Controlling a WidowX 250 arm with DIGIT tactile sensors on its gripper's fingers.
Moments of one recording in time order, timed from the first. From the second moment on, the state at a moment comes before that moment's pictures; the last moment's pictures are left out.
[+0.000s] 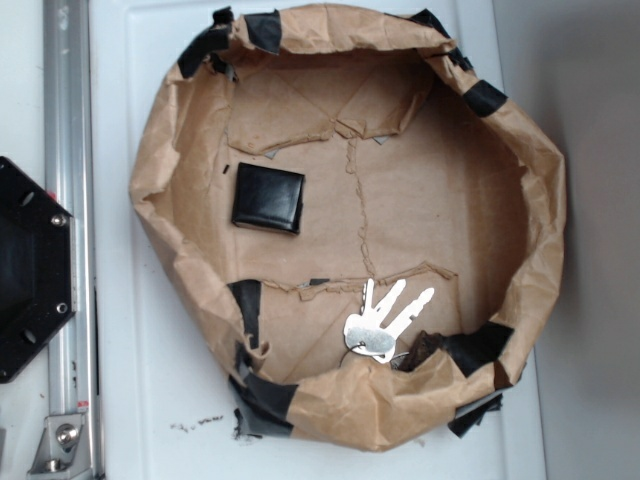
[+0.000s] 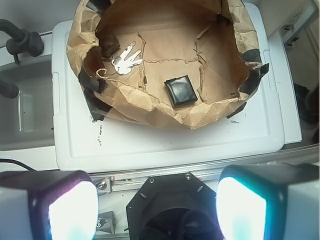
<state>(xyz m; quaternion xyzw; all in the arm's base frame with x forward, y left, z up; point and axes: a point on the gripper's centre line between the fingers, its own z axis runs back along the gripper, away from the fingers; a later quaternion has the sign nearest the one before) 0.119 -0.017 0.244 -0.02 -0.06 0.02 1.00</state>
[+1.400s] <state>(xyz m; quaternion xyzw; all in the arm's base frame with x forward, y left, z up) 0.238 0.027 0.128 0.07 0.03 -0.01 1.00</state>
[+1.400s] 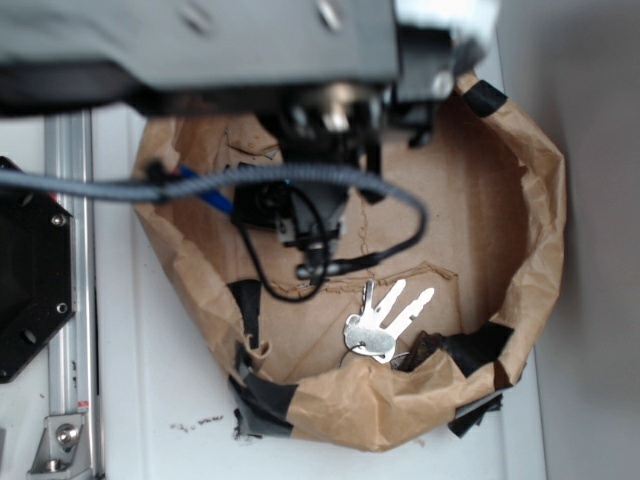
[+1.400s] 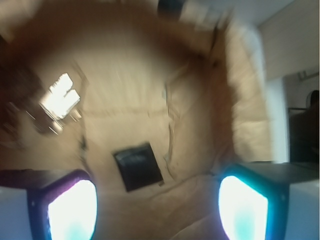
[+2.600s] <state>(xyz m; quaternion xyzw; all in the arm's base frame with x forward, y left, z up) 0.232 0.023 0.103 0.06 0.03 -0.06 1.00</state>
